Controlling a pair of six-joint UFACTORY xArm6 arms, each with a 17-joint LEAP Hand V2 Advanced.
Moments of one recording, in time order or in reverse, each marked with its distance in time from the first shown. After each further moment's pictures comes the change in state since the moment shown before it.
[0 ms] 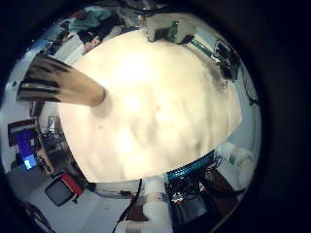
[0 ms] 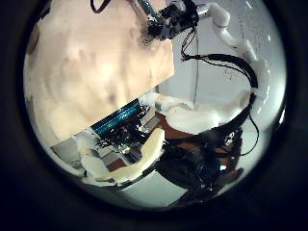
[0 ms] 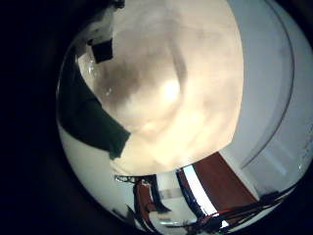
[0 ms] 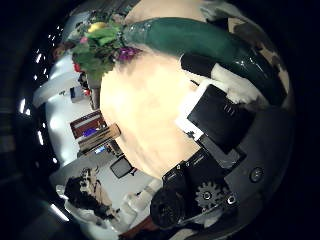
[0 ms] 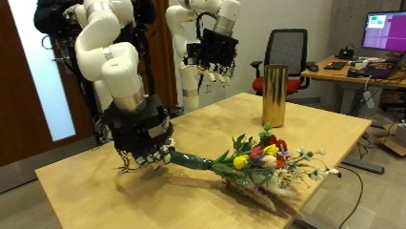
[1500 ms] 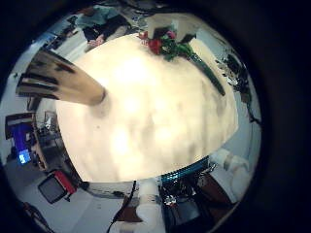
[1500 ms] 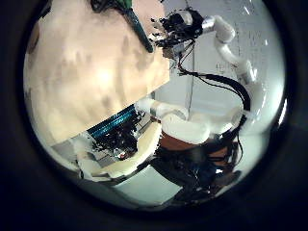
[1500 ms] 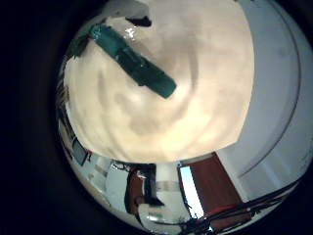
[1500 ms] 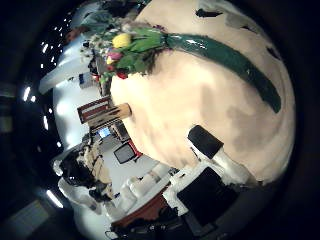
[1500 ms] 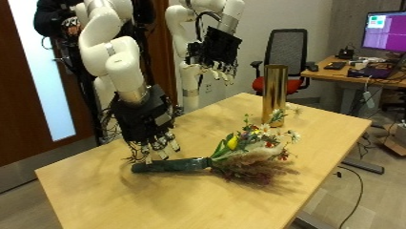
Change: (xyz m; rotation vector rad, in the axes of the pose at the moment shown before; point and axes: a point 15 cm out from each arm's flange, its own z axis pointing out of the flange) left arm -0.001 -0.005 -0.009 0.032 0.055 -0.042; right arm -0.007 0.021 0.077 -0.186 -0.026 -0.031
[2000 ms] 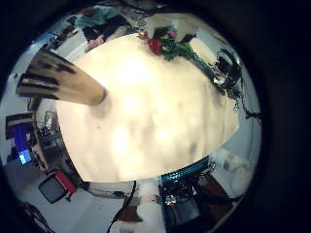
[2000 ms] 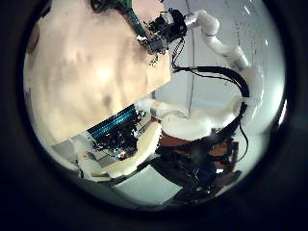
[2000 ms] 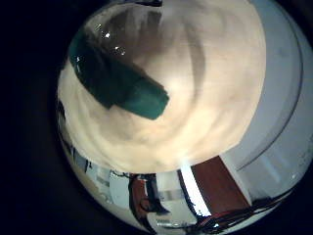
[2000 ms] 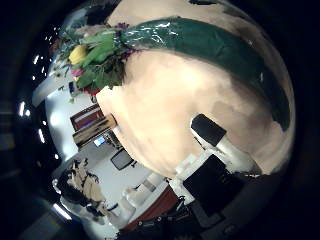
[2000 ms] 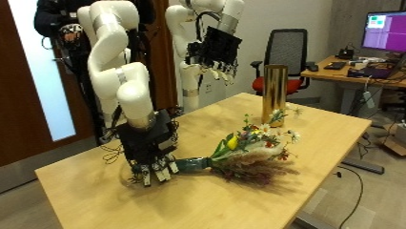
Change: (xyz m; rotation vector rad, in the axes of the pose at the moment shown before) left arm 0.000 0.001 0.001 -0.002 -0.002 0.002; right arm 0.030 -0.022 0.035 -0.040 0.059 0.077
